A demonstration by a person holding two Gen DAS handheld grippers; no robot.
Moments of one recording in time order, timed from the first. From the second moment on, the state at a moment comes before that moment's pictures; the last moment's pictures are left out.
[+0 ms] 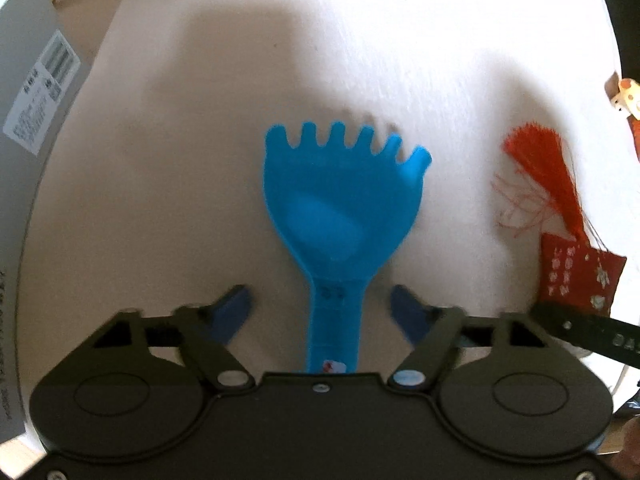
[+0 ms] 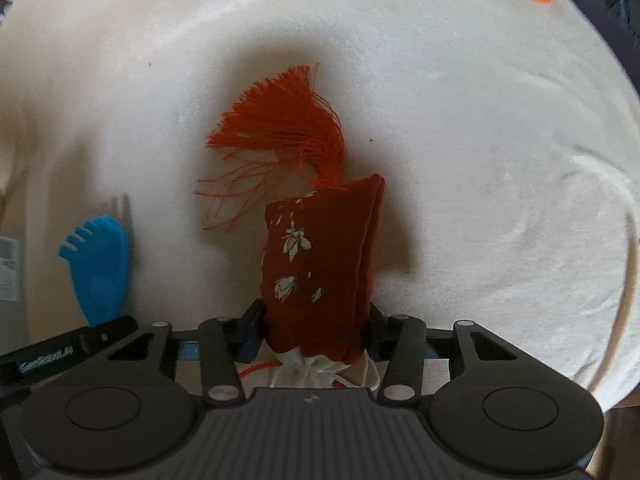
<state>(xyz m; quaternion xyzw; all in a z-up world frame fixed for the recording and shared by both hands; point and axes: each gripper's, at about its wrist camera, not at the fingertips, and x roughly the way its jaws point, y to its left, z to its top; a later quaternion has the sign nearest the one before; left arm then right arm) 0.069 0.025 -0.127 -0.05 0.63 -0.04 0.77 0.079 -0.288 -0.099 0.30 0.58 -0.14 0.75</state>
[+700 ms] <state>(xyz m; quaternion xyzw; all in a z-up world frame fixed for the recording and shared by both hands) 0.066 -0.019 -0.142 0.02 0.64 -0.08 0.77 0.049 -0.302 -0.095 0.28 0.58 -0.14 0.75</state>
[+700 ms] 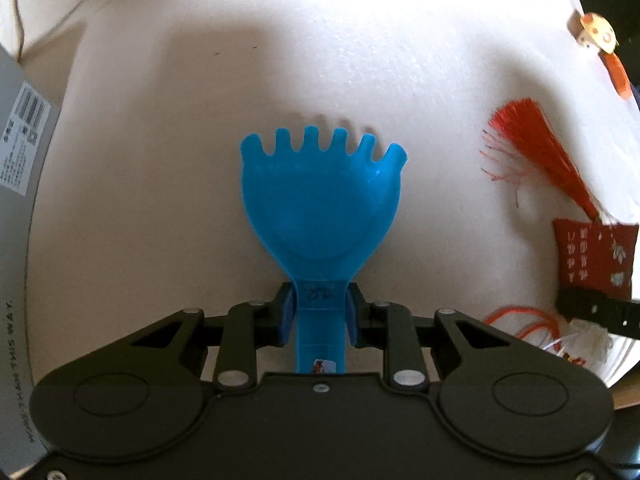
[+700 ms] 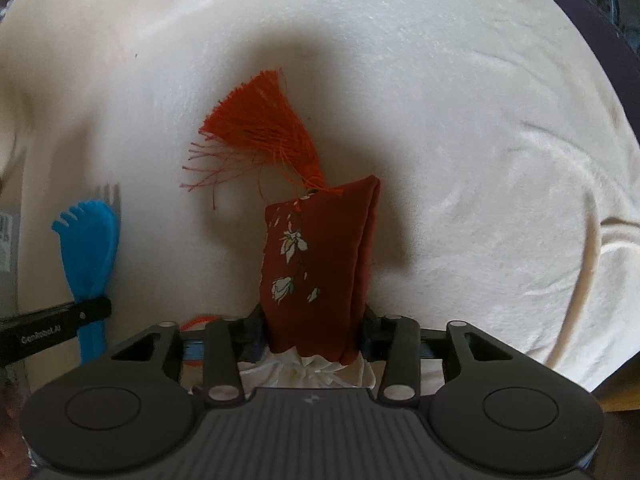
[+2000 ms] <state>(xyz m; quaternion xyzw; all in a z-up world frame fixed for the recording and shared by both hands) -0.015 0.115 -0.001 0.06 0.54 0.00 0.84 0.048 -0.177 0.064 0.24 0.53 -0.01 0.81</state>
